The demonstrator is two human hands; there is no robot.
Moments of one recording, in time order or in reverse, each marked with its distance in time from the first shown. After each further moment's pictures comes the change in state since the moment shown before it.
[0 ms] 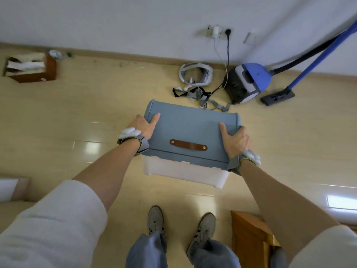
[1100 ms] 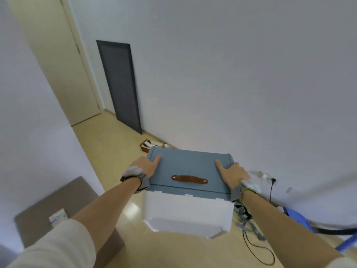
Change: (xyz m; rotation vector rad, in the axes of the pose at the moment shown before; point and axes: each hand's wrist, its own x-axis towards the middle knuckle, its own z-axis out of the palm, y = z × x) left_hand -0.415 -0.108 -0.366 -0.191 0.487 -0.296; right_hand -0.295 -0.205 -0.338 -0.153 -0.138 -0.823
